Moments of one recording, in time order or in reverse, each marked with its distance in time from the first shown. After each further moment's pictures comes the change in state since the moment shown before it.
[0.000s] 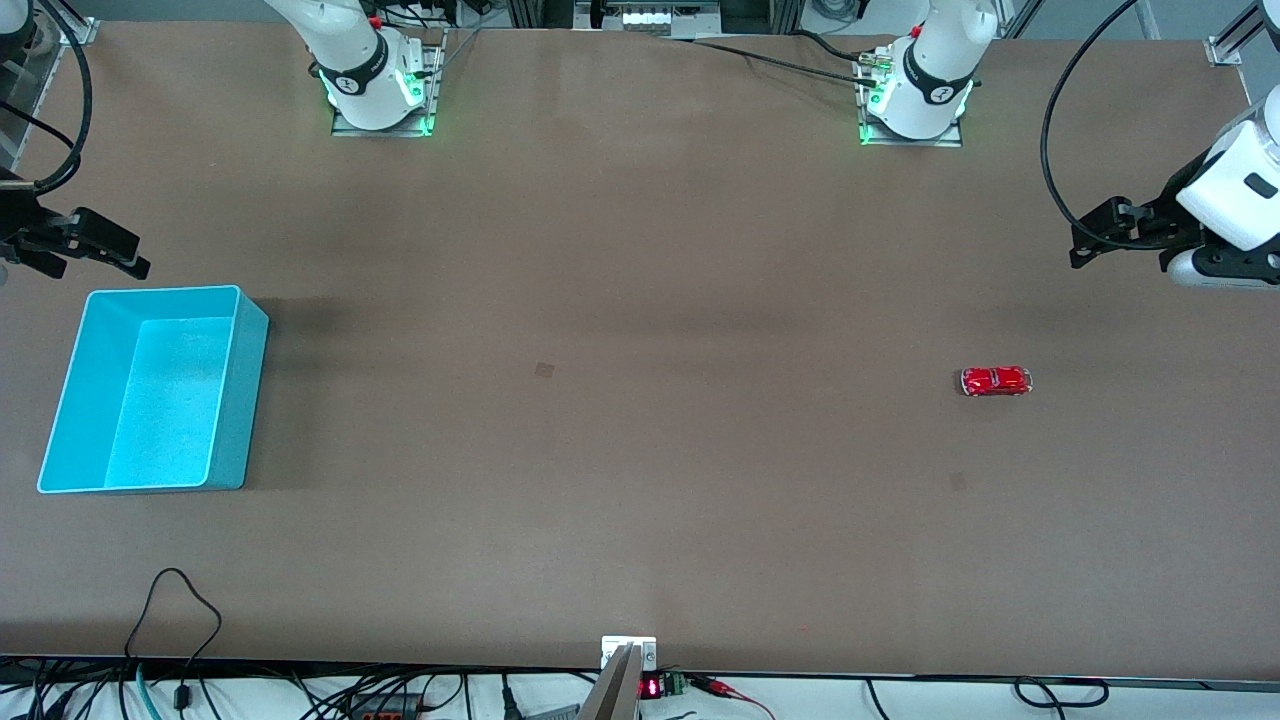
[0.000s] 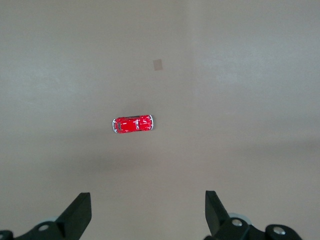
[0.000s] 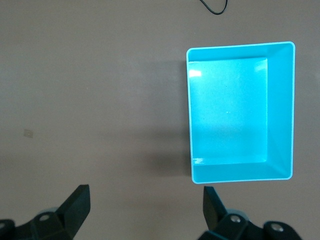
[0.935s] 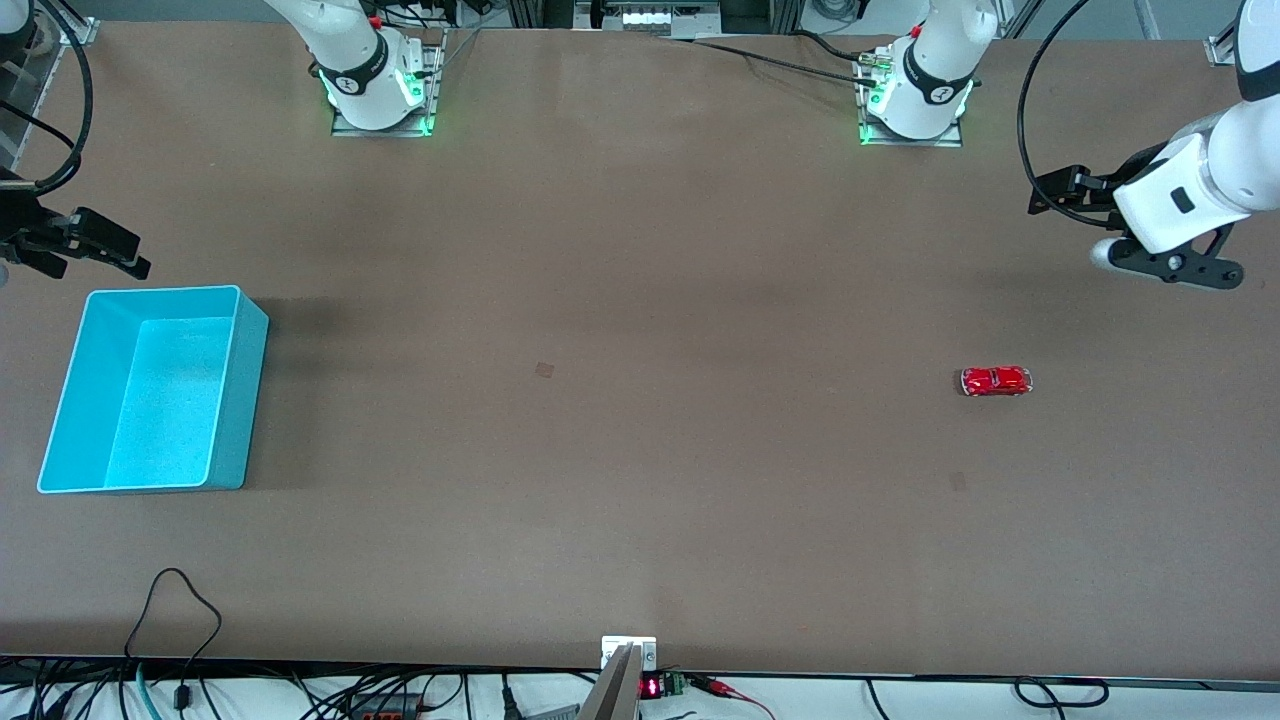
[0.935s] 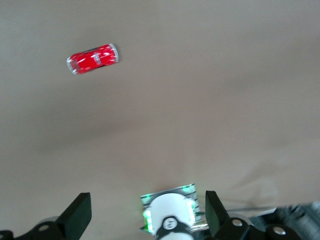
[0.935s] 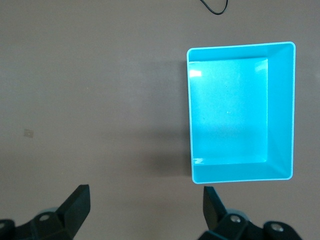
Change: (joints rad) left arm -0.002 0.054 -0.001 0.006 -0.059 -0.281 0.252; right arm 0.000 0.000 0.001 0.000 0.000 0.000 0.000
